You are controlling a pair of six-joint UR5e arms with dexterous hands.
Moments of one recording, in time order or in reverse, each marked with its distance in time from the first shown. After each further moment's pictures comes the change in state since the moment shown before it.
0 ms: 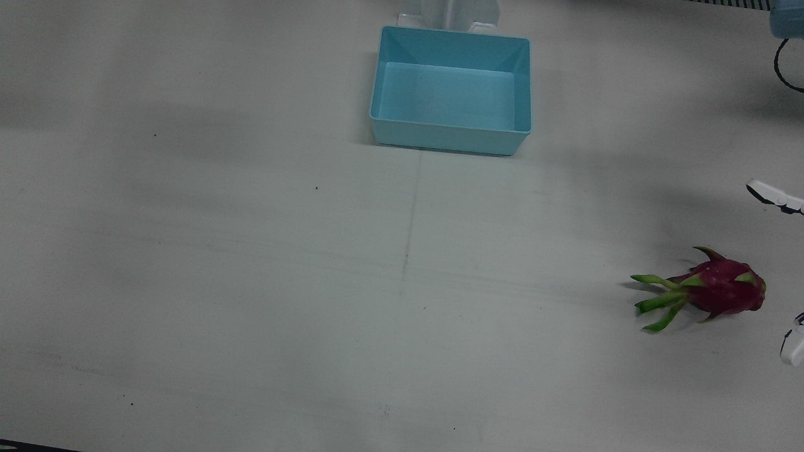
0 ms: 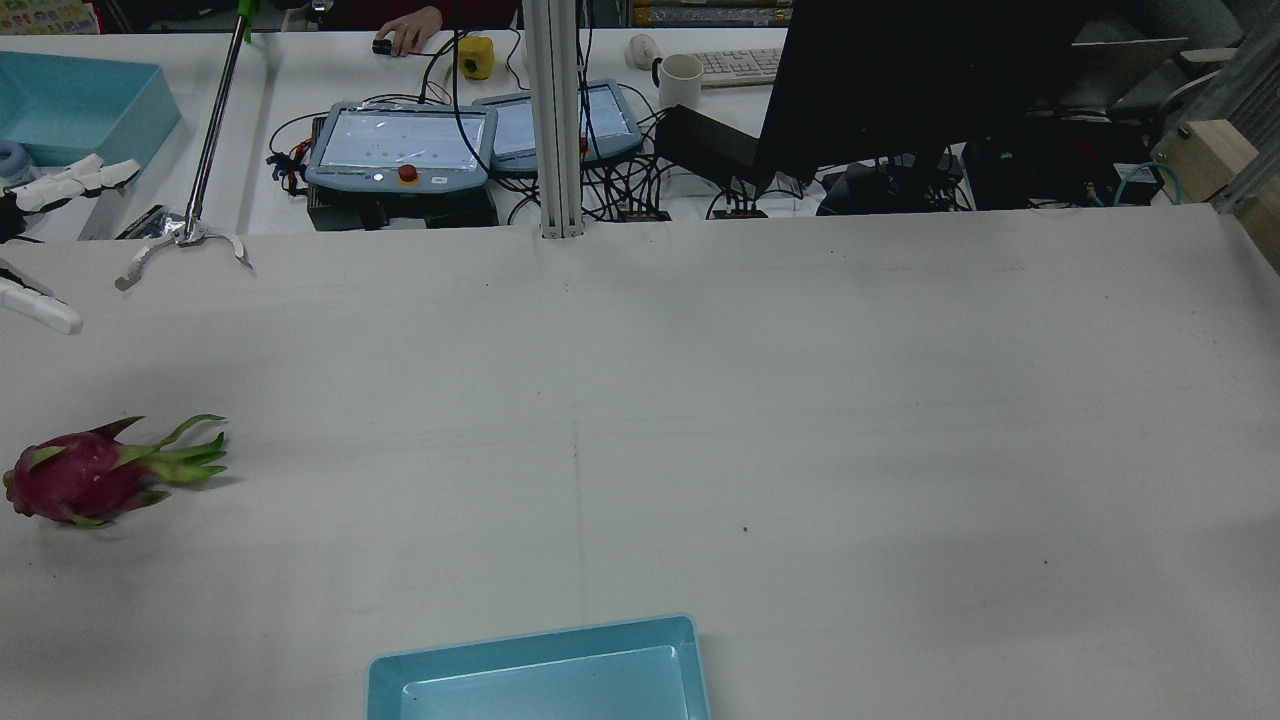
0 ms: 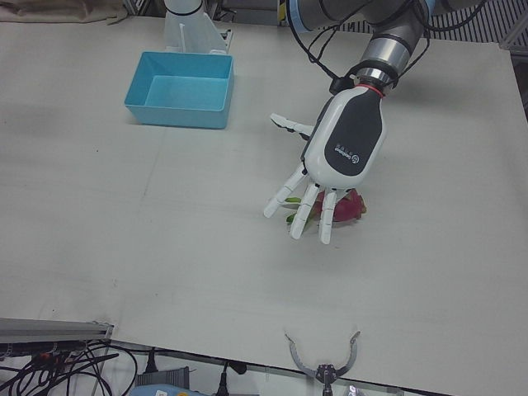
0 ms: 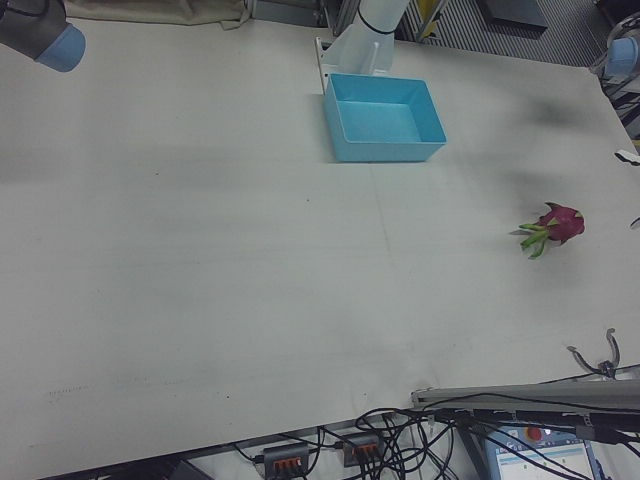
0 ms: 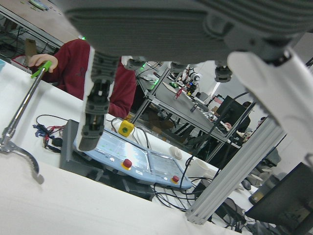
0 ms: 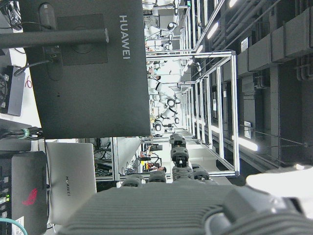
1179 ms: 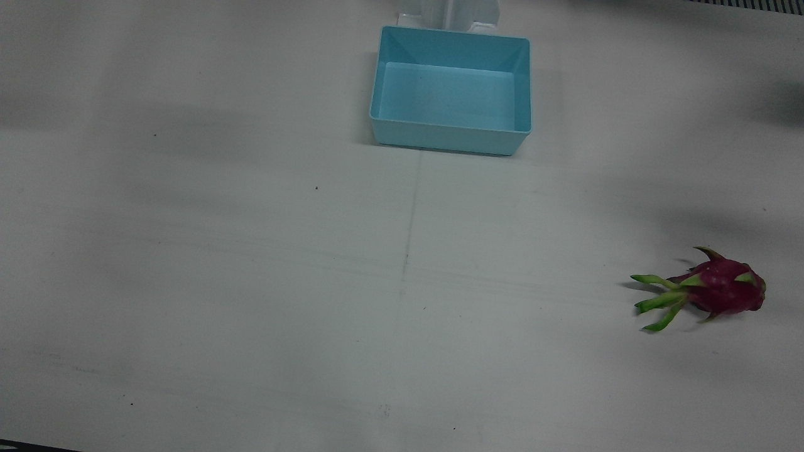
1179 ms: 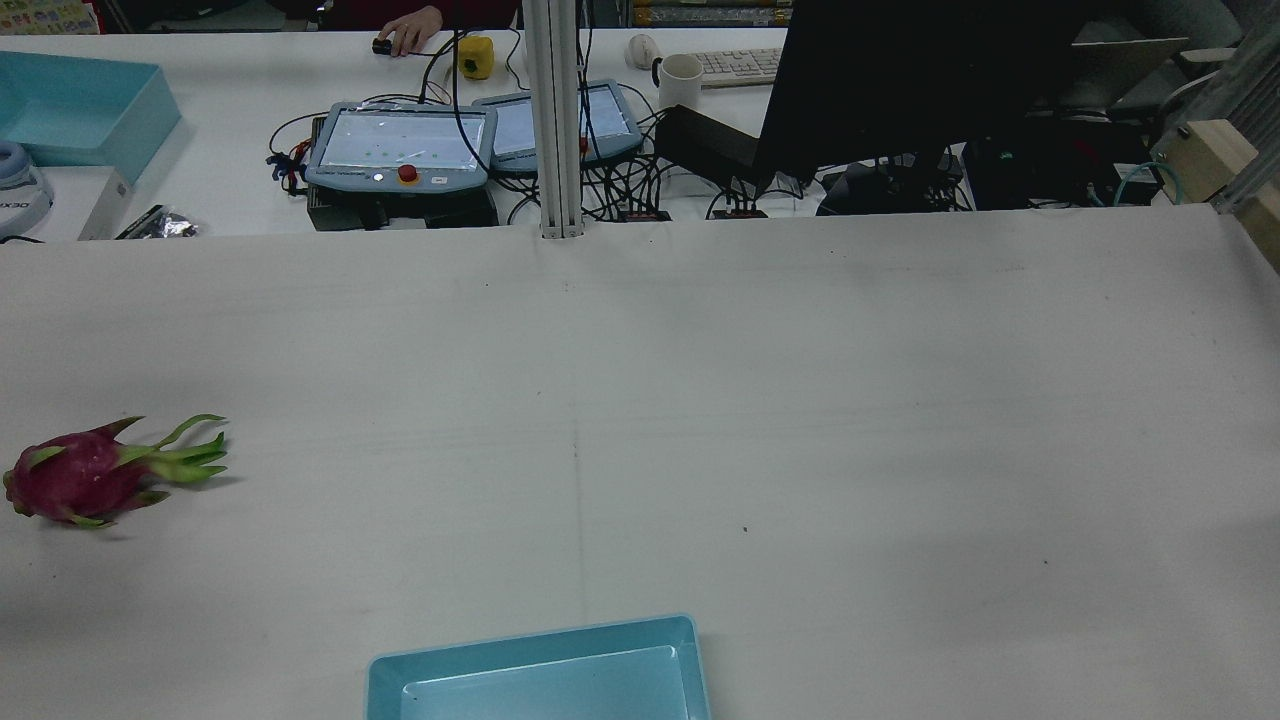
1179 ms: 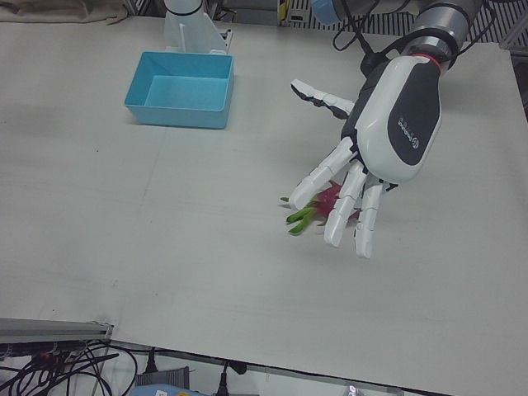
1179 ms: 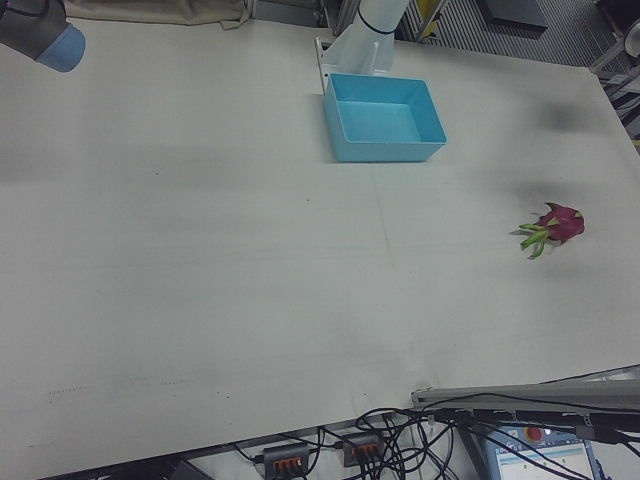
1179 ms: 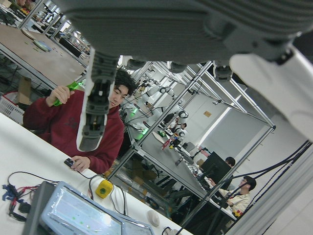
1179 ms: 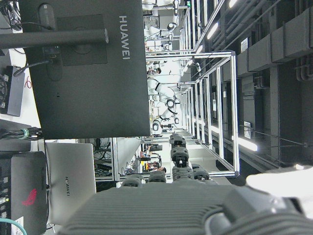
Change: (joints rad) left arm -0.214 -0.029 0.025 -0.269 0.036 -0.289; right arm 0.000 0.000 0.001 0.000 0.000 0.000
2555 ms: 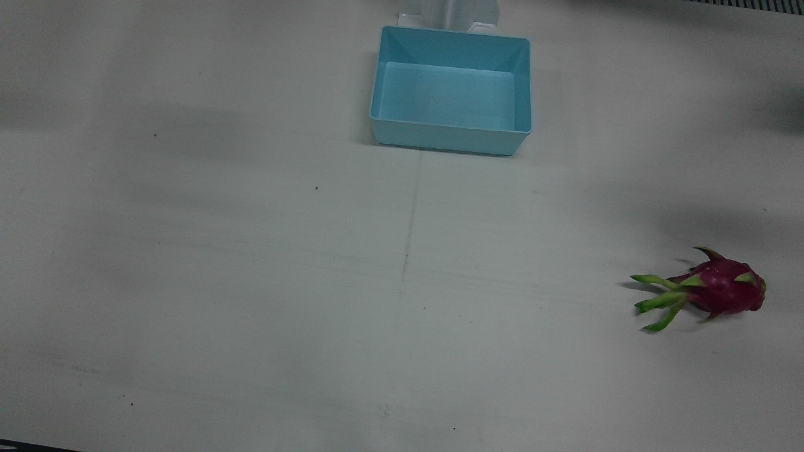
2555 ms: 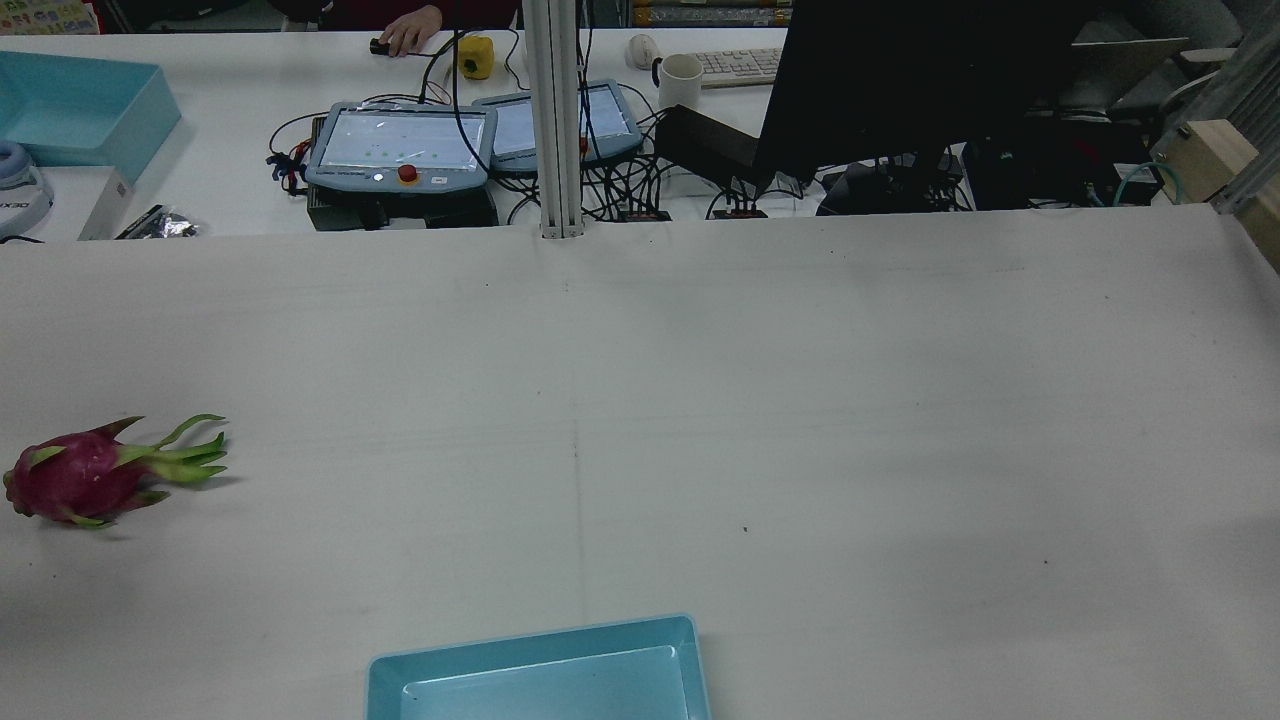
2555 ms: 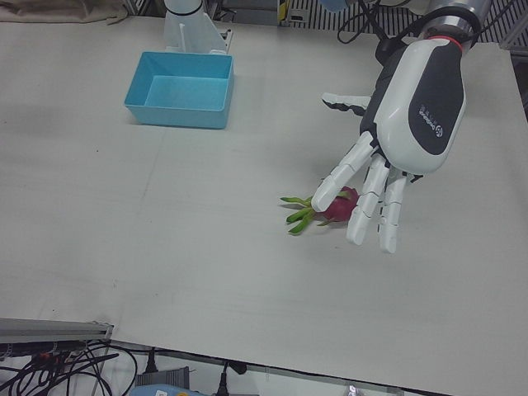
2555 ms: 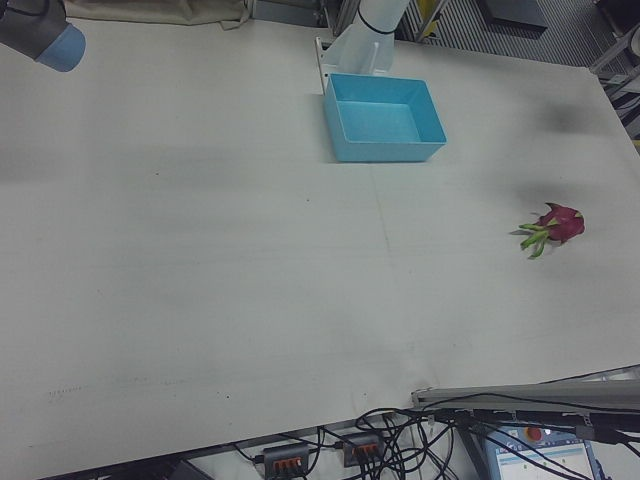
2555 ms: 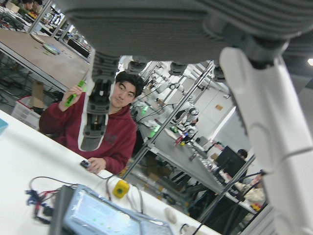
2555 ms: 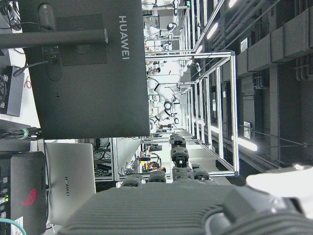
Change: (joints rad) left arm -0.075 -0.054 -0.011 0.265 0.121 0.183; right arm 0.001 0.000 0.001 0.000 0.000 0.000
